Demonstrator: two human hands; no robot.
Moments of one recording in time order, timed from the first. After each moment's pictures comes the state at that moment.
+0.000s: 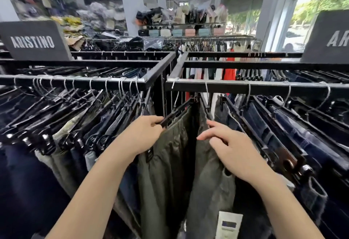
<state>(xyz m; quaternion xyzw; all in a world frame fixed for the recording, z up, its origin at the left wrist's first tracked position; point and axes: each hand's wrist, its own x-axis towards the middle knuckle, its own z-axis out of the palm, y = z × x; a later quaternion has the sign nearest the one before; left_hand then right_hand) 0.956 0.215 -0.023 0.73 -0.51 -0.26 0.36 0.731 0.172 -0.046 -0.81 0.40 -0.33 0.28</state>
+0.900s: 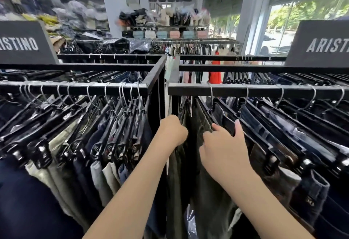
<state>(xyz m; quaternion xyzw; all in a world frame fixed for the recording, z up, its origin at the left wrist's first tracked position) 0.915 0.171 -0.012 0.78 -0.52 -0.23 0.25 0.778 0.193 -0.047 -0.82 0.52 -0.19 -0.12</state>
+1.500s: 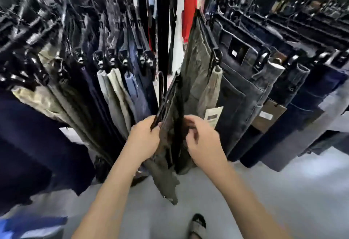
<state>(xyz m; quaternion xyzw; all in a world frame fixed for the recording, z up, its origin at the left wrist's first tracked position) 0.997 0.340 -0.175 0.67 -0.60 -0.31 0.31 0.826 0.343 -0.194 -0.72 0.56 -0.35 0.22</state>
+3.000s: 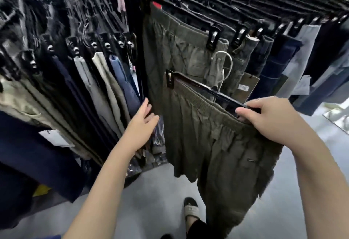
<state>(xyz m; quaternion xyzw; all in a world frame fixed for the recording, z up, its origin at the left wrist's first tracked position) 1.000 0.330 -0.215 0.54 -0.54 -0.53 0.36 0.712 0.400 -0.109 -0.66 0.73 -0.15 0.10</state>
